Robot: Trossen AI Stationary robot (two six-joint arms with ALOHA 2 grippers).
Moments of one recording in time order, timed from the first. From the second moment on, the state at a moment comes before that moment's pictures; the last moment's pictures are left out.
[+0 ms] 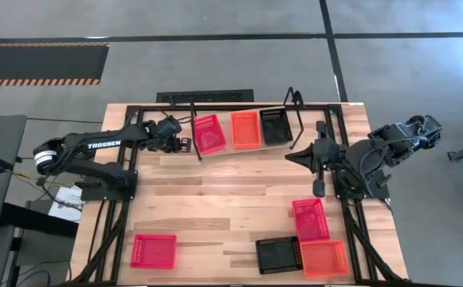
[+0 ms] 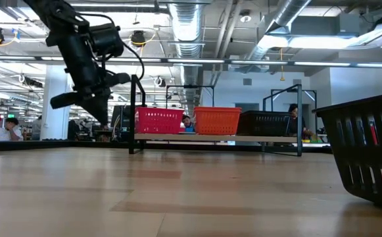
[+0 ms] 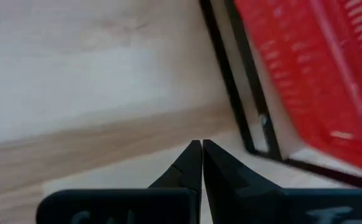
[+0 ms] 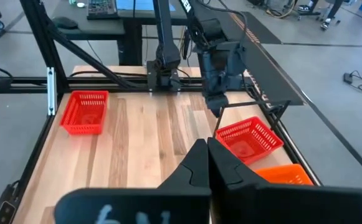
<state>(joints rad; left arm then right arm) 0.52 1.21 0.66 -0.52 -0.06 -0.89 0.49 1.17 1.58 -0.87 0.62 0.20</state>
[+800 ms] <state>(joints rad) 0.71 1.32 0.66 -0.22 0.01 -0.87 0.49 1.17 1.58 -0.80 0.63 0.19</state>
